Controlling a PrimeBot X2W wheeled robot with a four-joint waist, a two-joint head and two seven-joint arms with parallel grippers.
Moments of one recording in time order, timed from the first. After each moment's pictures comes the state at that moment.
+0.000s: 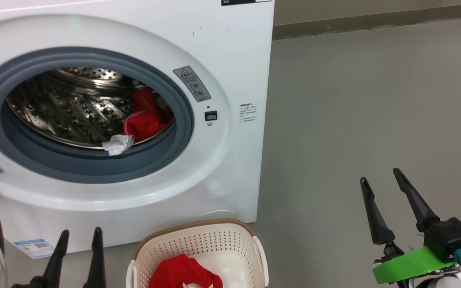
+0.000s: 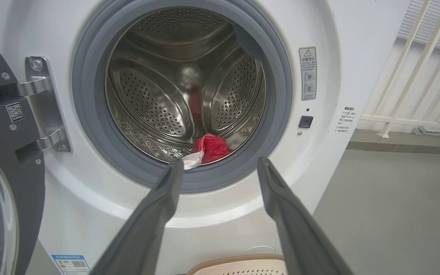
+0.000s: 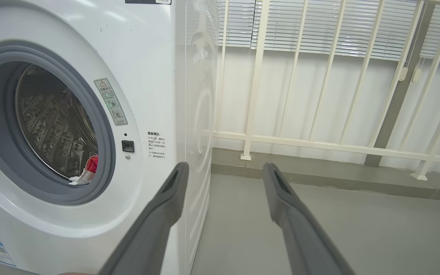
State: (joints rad) left arm 0.06 0.05 0.11 0.12 -0.25 -0.13 -0.25; right arm 0.00 -0.07 -0.01 0.07 0.13 0.13 -0.26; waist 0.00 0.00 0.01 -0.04
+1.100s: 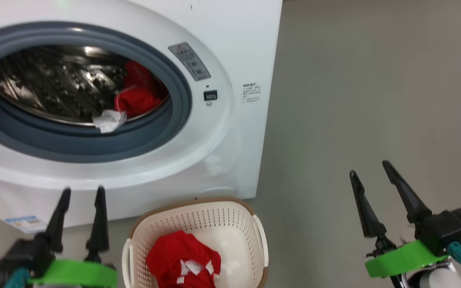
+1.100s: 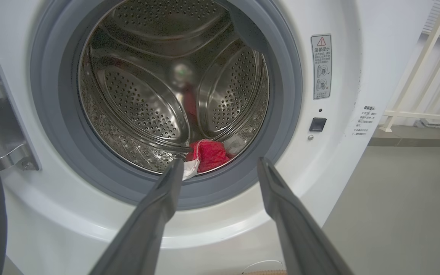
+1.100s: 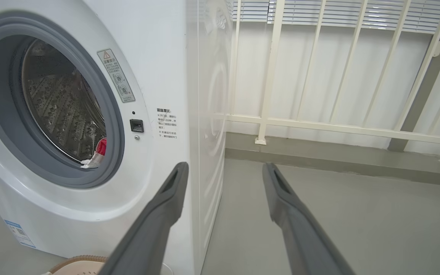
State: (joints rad) left arm -0.12 0.05 0.10 0.20 -0.22 -0.13 -0.25; right arm -0.04 -0.09 0.04 0.06 0.16 0.13 -0.26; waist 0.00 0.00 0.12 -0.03
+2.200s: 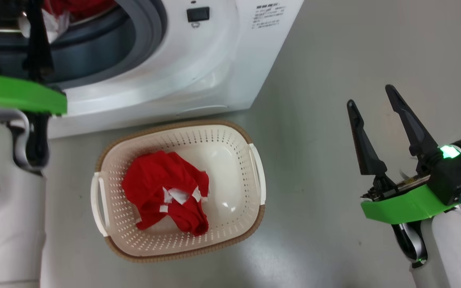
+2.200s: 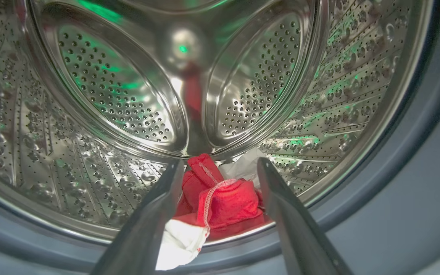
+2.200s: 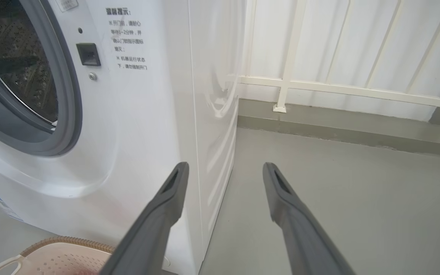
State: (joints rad) left arm -0.89 0.17 0.03 0.62 -0.39 -0.13 -0.26; right arm -0.28 -0.11 0.07 0.01 0.16 0.13 -0.26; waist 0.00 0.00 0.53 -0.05
